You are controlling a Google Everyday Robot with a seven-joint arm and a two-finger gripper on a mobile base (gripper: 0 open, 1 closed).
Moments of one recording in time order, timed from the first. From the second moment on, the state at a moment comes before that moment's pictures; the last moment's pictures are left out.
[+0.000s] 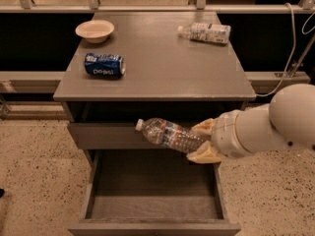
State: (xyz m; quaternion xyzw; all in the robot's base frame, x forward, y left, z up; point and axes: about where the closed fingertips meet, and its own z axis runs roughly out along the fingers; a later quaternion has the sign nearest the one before) arm 0.450 -0.098 0.792 -0.63 0.70 0.07 0.34
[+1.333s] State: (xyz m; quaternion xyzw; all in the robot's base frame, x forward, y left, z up) arm 0.441 -0.083 0.515 -0.62 0.71 0.21 0.27
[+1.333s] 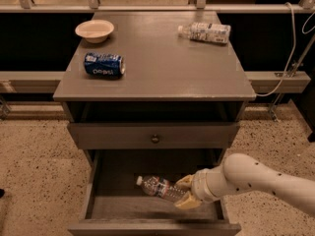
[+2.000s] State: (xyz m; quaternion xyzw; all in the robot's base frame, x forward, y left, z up) arm 0.438 -0.081 0.417 -0.59 0.74 0.21 0.23
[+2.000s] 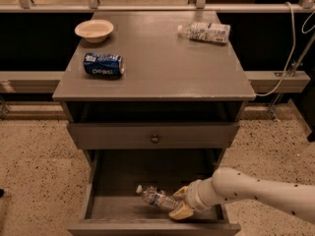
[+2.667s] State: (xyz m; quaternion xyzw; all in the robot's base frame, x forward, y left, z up) arm 0.442 -0.080 0.420 -0.59 0.74 0.22 0.23
